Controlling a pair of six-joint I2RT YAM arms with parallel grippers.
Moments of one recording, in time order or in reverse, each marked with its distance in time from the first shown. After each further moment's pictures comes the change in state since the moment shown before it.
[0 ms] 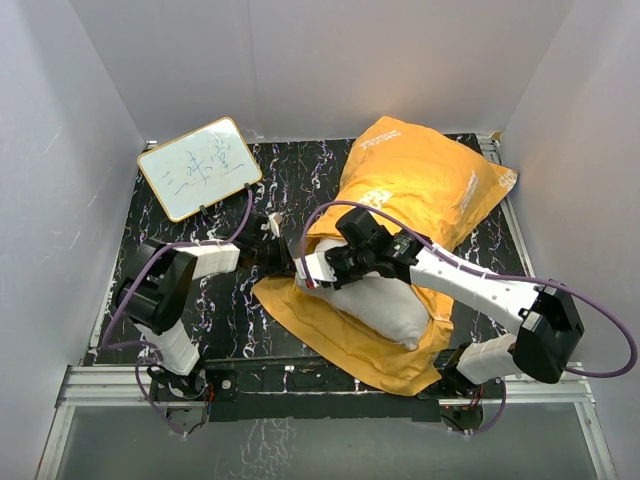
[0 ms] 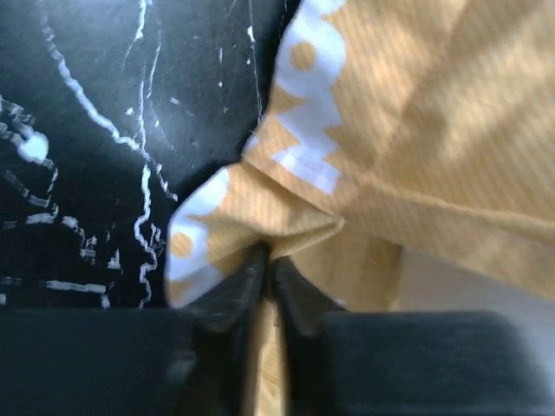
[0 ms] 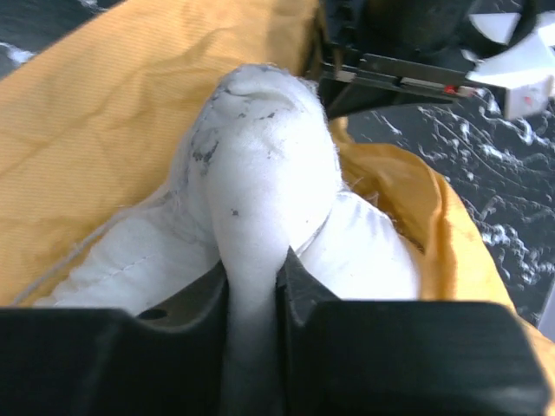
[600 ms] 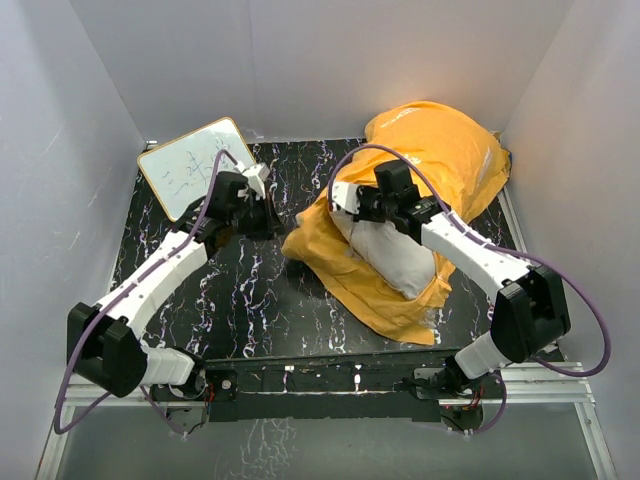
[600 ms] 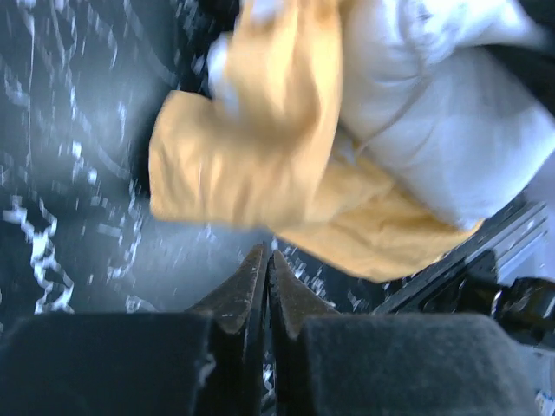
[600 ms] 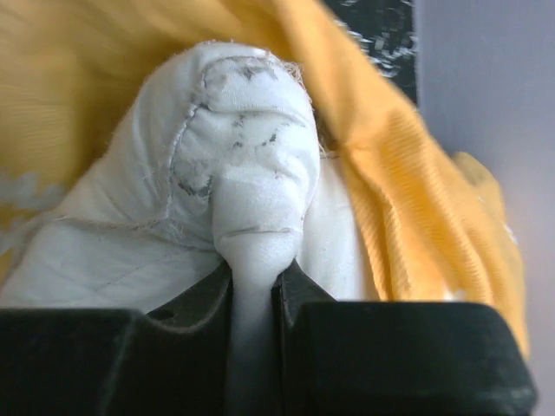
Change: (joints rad) left arm -0.002 -0.354 0.325 -0.390 -0.113 0.151; right arm -0.370 0.127 0.112 0.269 0.225 0.028
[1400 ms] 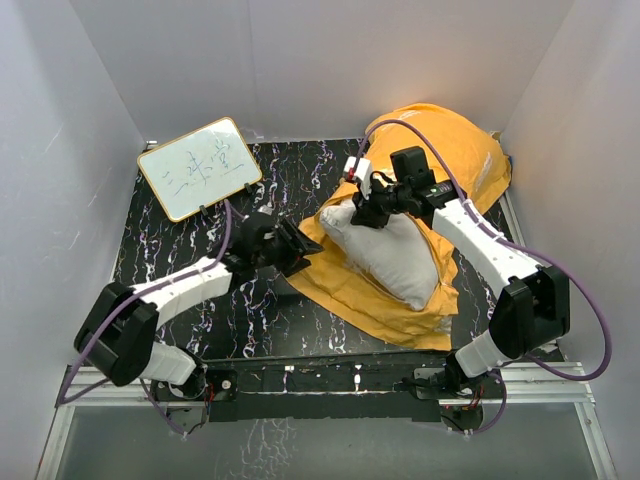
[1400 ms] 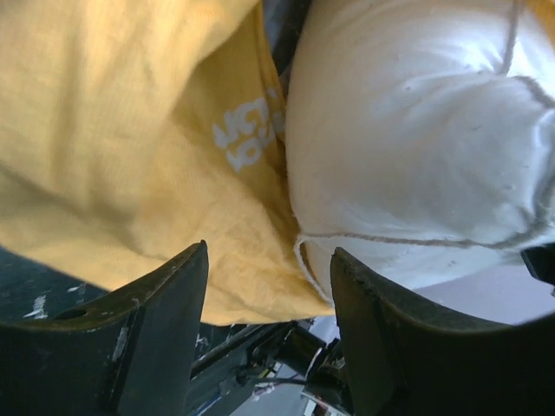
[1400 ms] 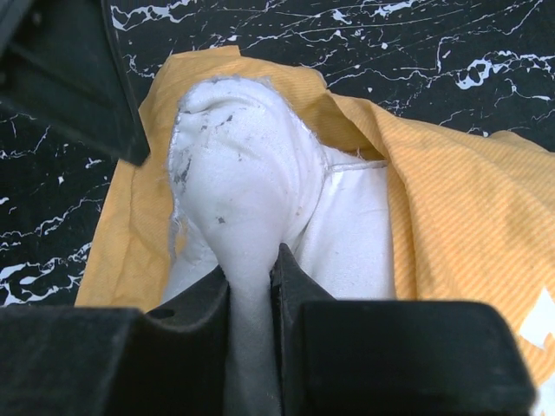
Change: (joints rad) left arm -0.126 0.016 -0.413 0.494 -0.051 -0.765; right arm -0.082 0.006 0.103 -0.230 -0.472 0.429
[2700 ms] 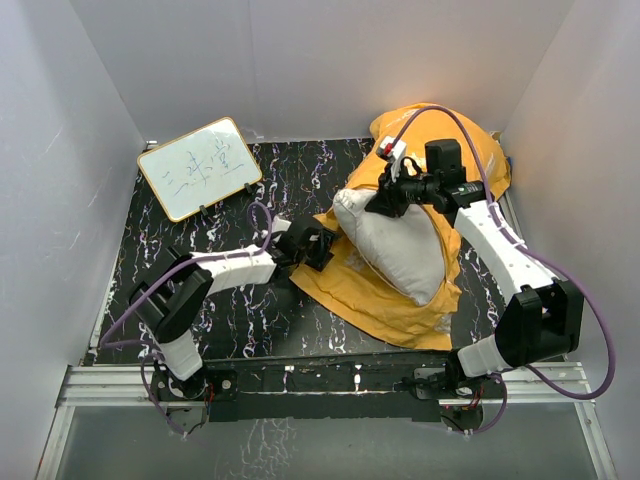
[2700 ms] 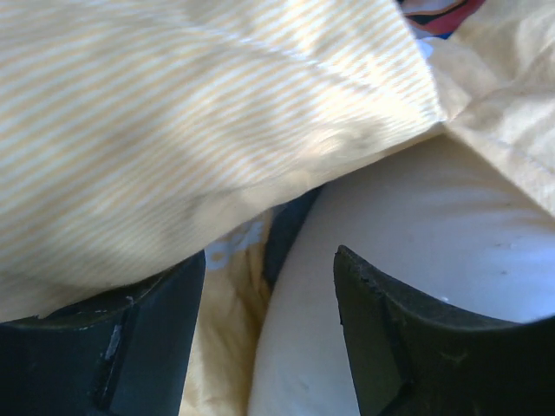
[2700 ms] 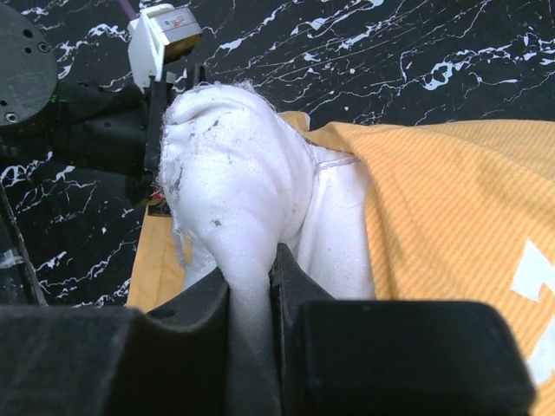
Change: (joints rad) left arm -0.230 0.361 0.227 -0.006 -0.467 -0.478; right arm -0.160 -0.069 -0.039 0.103 -0.153 0.226
